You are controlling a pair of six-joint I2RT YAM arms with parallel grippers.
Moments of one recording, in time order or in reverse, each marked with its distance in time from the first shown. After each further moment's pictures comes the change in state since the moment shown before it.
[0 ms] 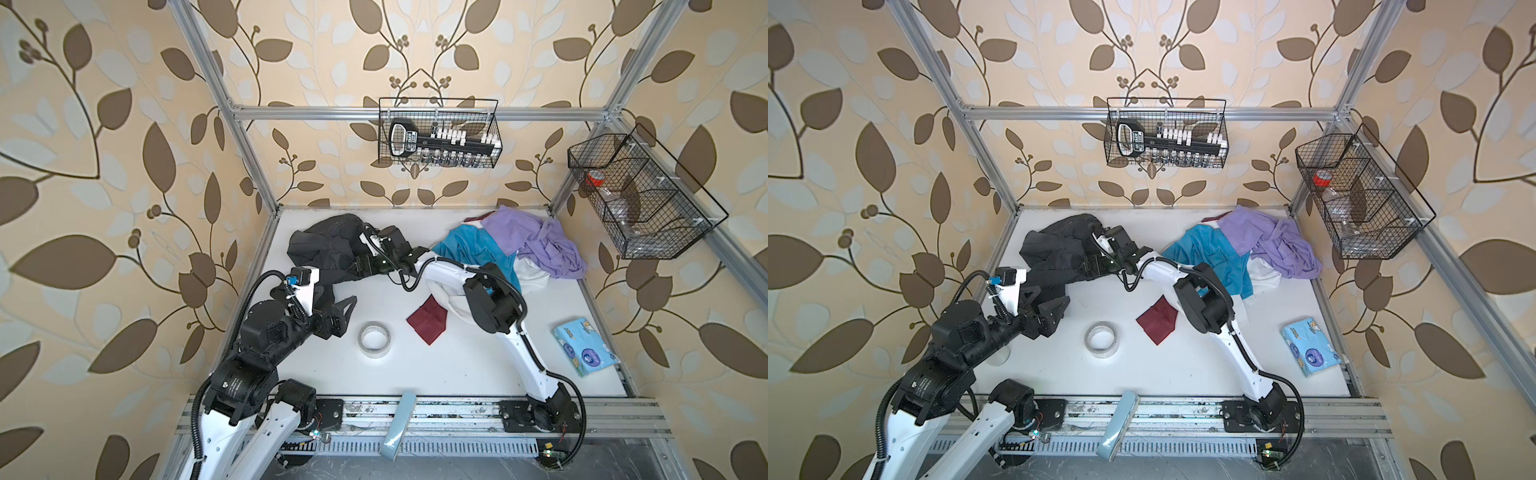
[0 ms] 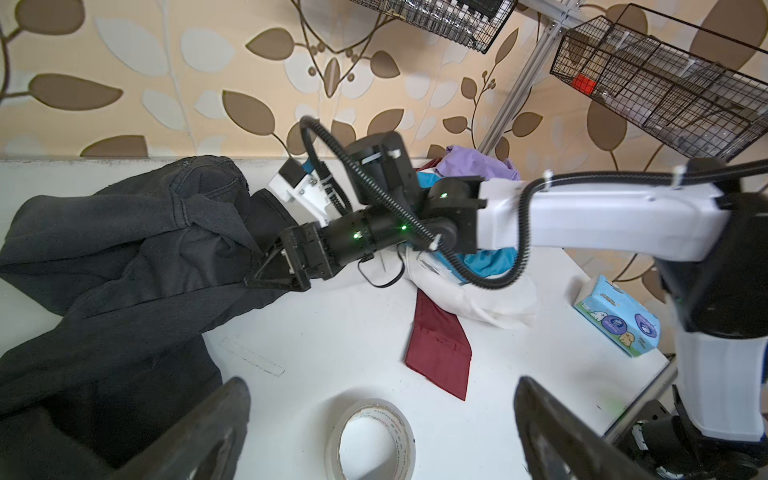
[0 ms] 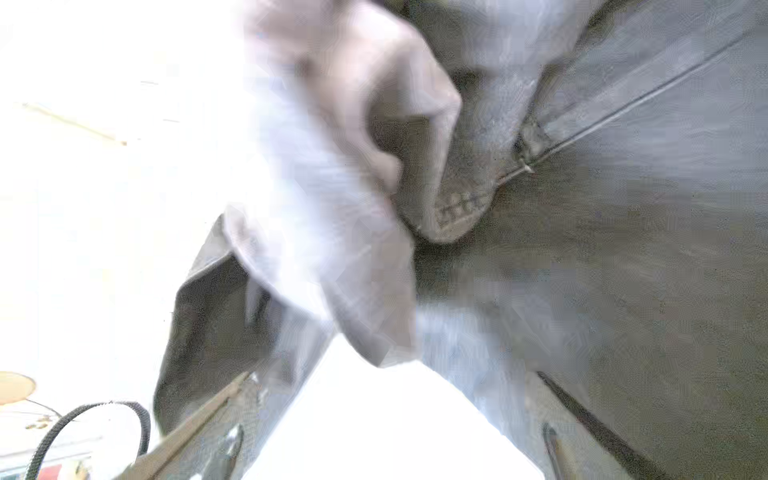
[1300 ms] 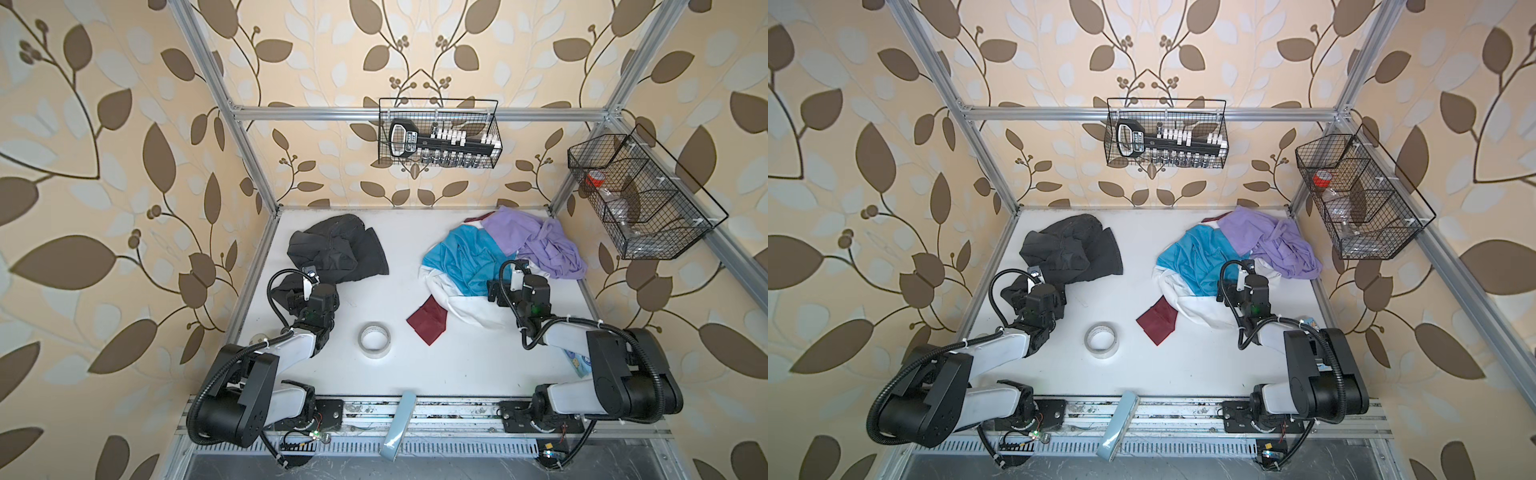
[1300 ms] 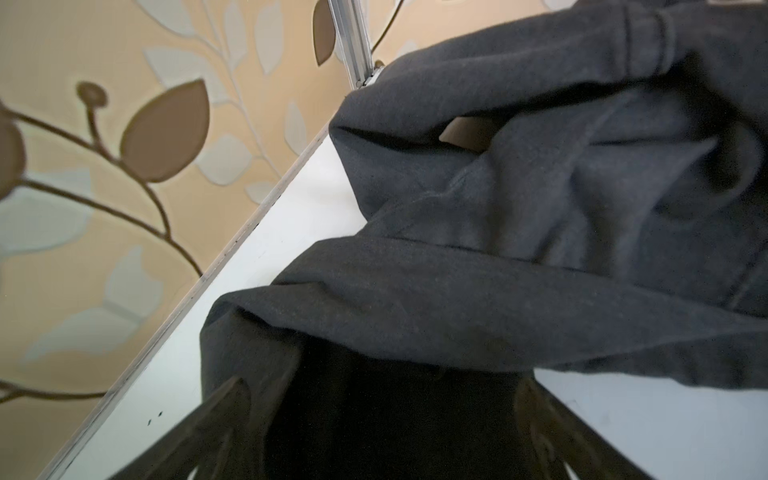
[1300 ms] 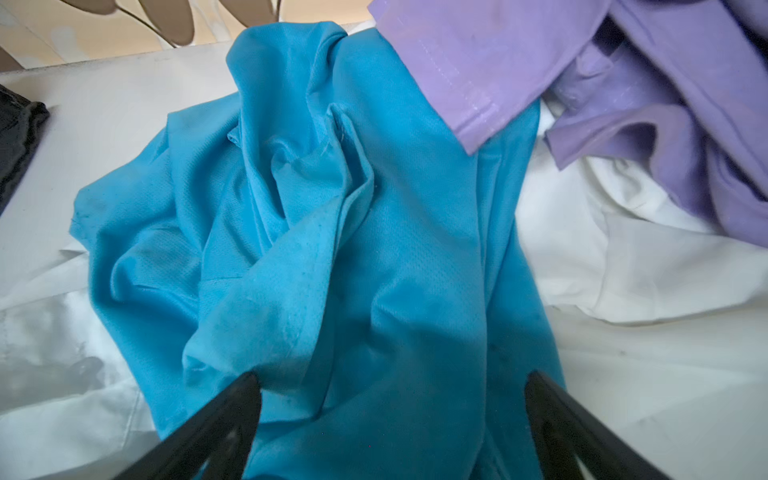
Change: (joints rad) left arm 0.129 0.872 -0.505 1.194 -0.842 0.085; right arm -0.687 -0.934 -1.514 0.716 0.420 -0.336
